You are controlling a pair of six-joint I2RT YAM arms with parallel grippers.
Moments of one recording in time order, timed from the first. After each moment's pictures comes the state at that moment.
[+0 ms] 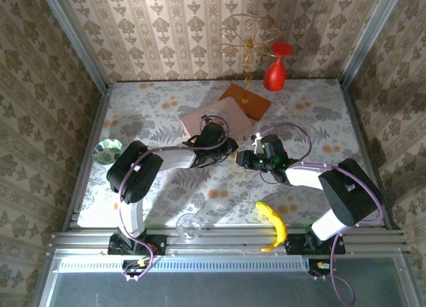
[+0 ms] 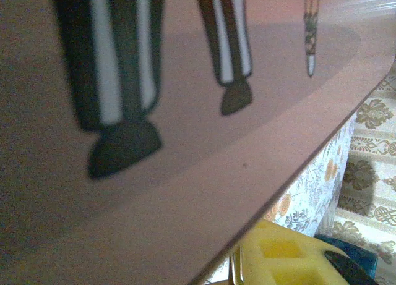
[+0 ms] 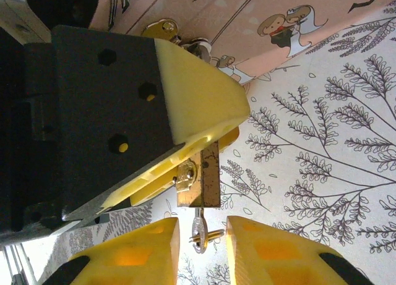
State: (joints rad) left arm -0.78 1.89 1.06 0.15 0.23 -1.21; right arm 0.46 1.56 0.59 0.35 -0.37 0.67
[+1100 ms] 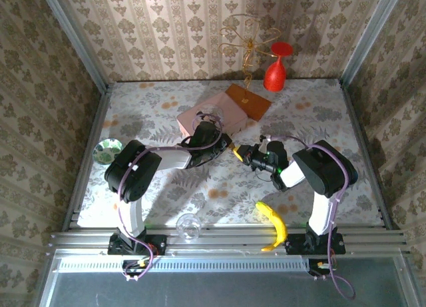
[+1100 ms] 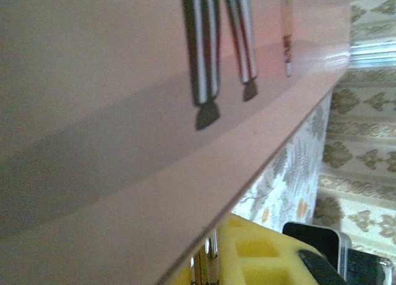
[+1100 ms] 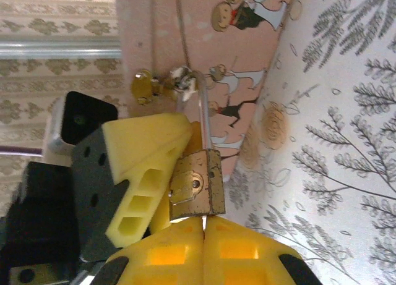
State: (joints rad) left arm -0.73 1.89 0.99 0.34 0.18 -1.27; right arm 0.40 1.88 0.50 1.12 -0.46 1.39
